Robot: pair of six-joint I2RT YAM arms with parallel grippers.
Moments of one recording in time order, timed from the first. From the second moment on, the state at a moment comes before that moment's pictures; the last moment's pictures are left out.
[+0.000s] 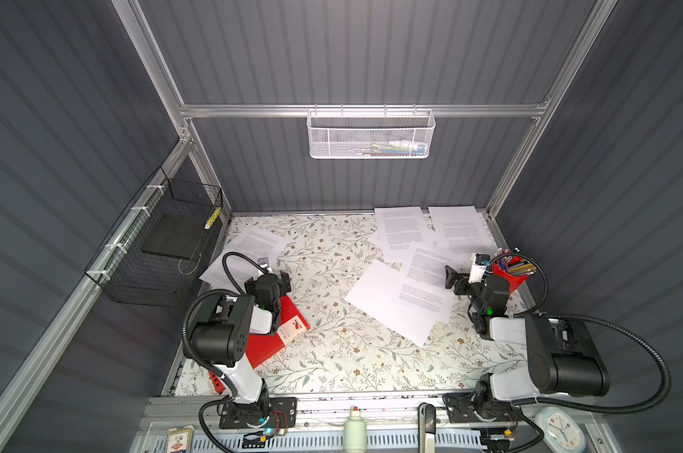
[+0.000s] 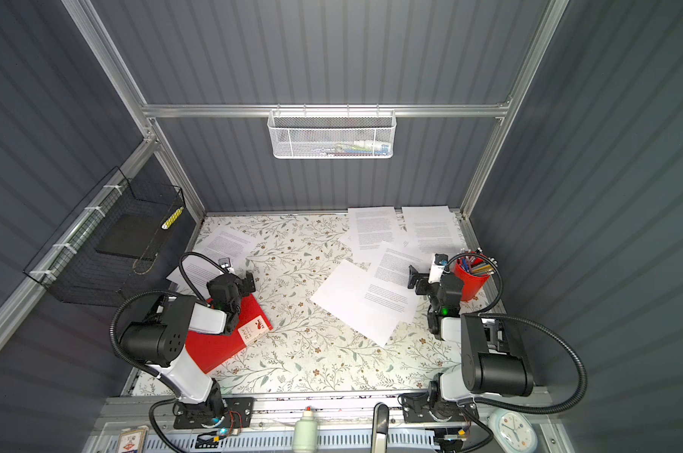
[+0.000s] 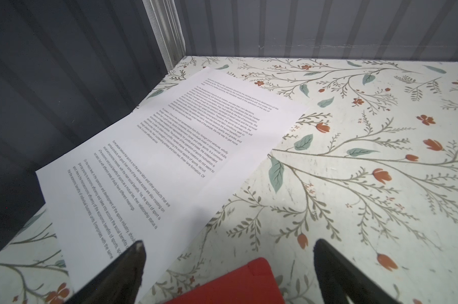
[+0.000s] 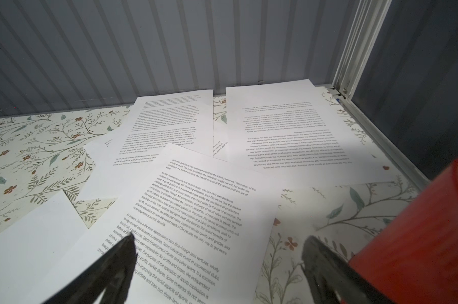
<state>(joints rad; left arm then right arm) -0.11 1.71 0.44 0.86 -0.38 -0.05 -0.10 1.47 0.33 0.87 -0.18 0.04</state>
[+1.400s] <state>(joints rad) -0.11 1.09 0.62 -1.10 -0.59 -1.27 0.23 1.53 0.83 0.25 -0.32 0.73</state>
